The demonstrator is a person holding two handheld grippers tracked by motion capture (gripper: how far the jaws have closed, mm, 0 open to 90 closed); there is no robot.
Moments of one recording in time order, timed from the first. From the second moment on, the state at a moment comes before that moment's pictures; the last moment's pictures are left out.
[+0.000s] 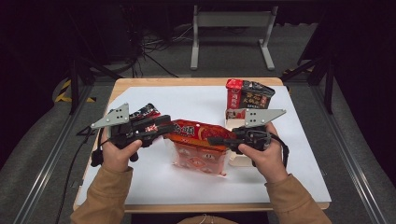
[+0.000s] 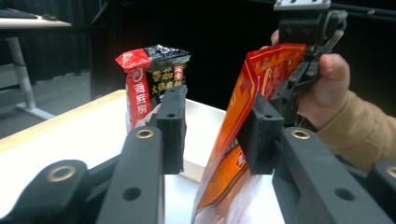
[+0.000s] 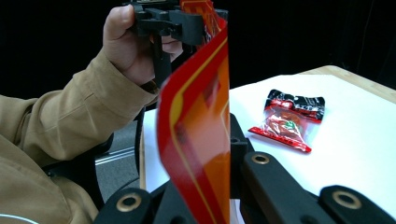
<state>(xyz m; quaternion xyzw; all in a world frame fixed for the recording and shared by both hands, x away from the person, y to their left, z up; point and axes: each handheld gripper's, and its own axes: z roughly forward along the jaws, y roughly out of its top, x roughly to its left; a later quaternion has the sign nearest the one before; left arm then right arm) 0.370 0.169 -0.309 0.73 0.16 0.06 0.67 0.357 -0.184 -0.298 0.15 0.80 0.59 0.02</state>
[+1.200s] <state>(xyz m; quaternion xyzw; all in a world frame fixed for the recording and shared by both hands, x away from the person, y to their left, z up) 0.383 0.186 -0.316 0.74 0.24 0.11 0.62 0.360 -0.213 -0.236 0.17 0.77 0.61 0.09</state>
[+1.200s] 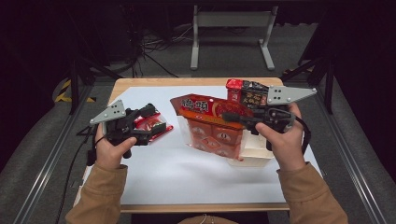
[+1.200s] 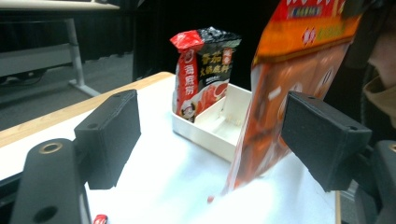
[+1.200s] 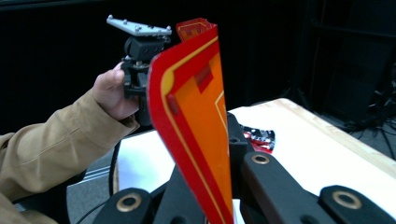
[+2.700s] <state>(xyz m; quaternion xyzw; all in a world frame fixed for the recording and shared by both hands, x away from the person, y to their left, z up) 0.396 0.196 -0.331 0.73 0.27 0.10 0.61 0.388 -0.301 -0.222 0.26 0.71 0.63 0.18</state>
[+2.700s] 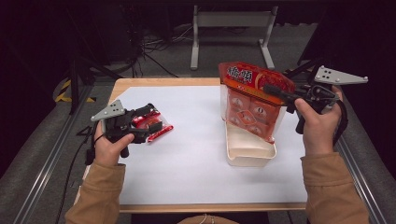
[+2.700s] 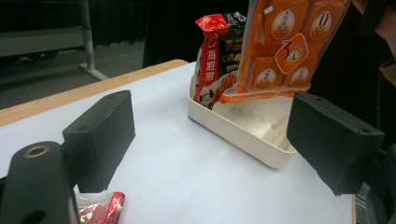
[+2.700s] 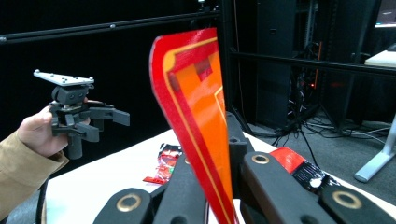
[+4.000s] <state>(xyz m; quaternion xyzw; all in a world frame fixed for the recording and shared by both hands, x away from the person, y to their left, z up) 0.399 0.194 -0.334 0.74 0.27 0.10 0.61 0.406 -0.320 -0.285 0.32 0.68 0.63 0.20</state>
